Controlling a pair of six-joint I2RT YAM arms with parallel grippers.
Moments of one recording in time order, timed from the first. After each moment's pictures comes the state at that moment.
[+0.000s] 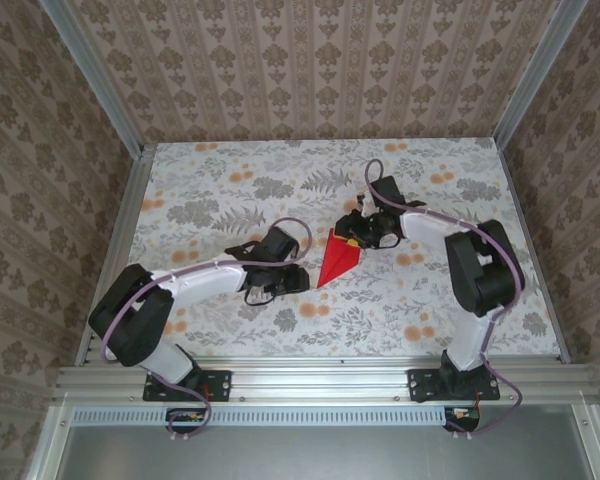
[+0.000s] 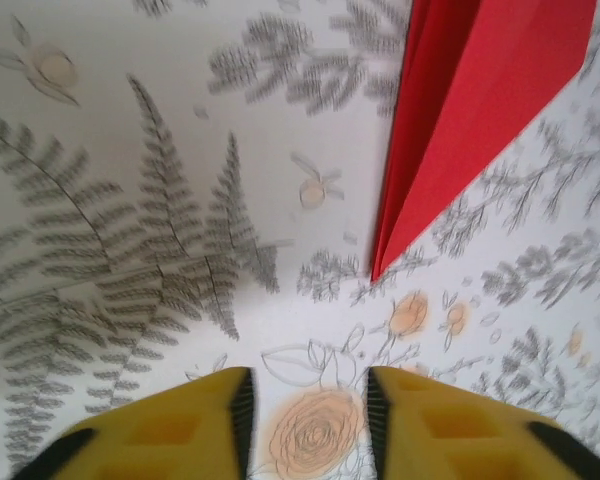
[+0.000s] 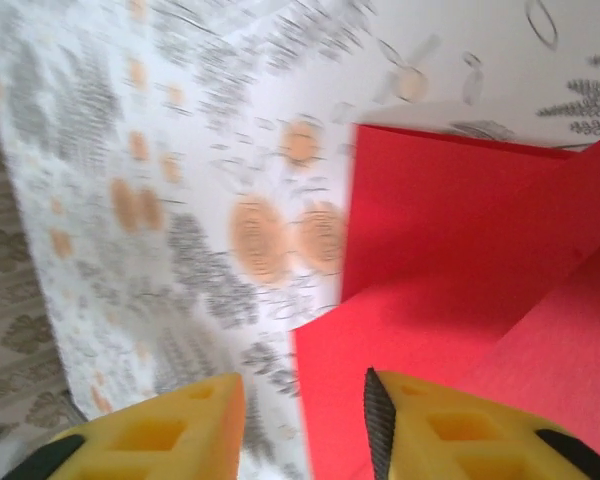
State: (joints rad) left arm -0.80 1.53 0.84 -0.37 0.22 -0.79; right arm 0.31 1.79 1.13 -0.31 -0.54 0.69
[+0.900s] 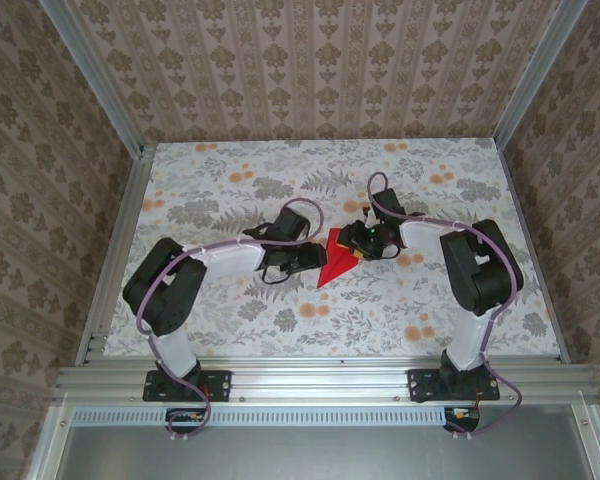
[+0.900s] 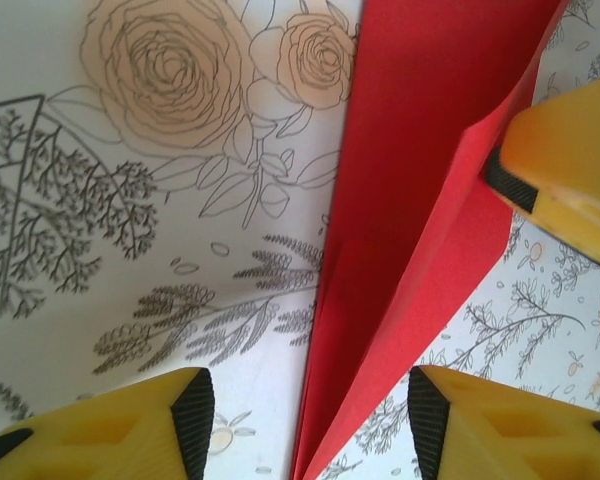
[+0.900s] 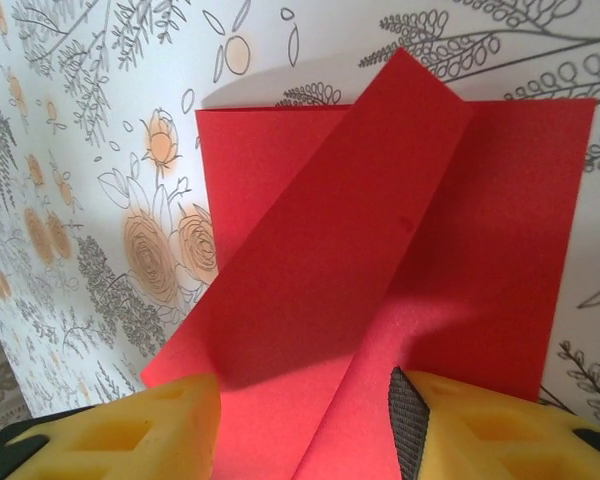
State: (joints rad) left arm -0.76 1.79 1.03 -0.24 0.24 -0.80; right arm 0.31 1.86 1.03 -0.21 -0.48 0.77
